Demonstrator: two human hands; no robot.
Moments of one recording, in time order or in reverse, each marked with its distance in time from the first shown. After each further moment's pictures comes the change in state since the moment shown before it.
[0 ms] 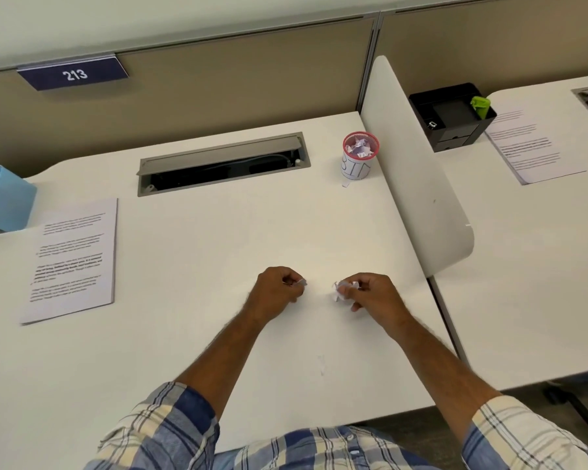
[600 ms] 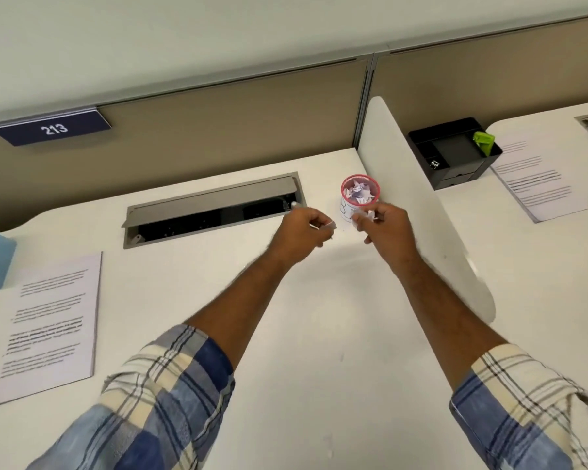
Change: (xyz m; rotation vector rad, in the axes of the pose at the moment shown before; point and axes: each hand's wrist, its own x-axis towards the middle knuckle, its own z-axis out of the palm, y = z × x) left_hand 0.161 0.163 -0.029 0.059 0.009 0.284; right_hand 0.168 -0.147 -0.043 -0.164 0.347 -0.291
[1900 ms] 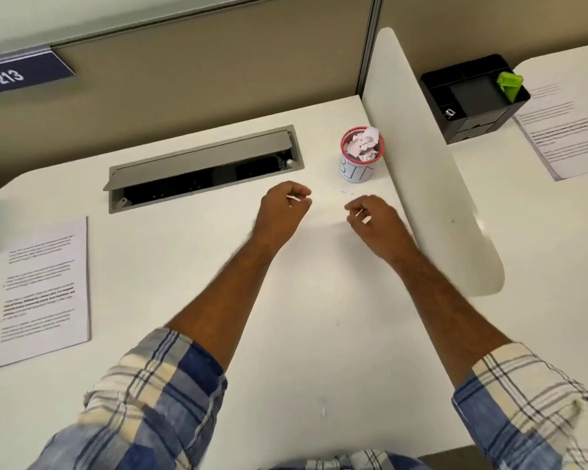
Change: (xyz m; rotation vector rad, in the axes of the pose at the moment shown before) left_hand -0.005 -0.045 0.012 -0.020 0.206 -0.075; right_hand -0.021 0.065 0.010 -0.330 -0.199 -0.188
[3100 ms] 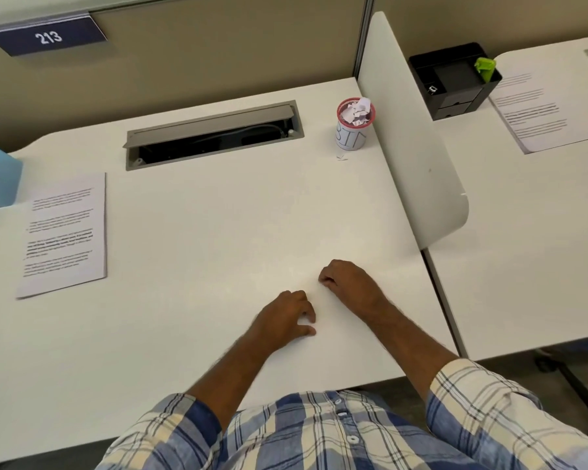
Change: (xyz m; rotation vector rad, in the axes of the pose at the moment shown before) left_hand -0.269 -0.119 0.021 0.551 -0.614 0.188; right_hand -0.198 0.010 0.066 -0.321 -0.414 -0.097
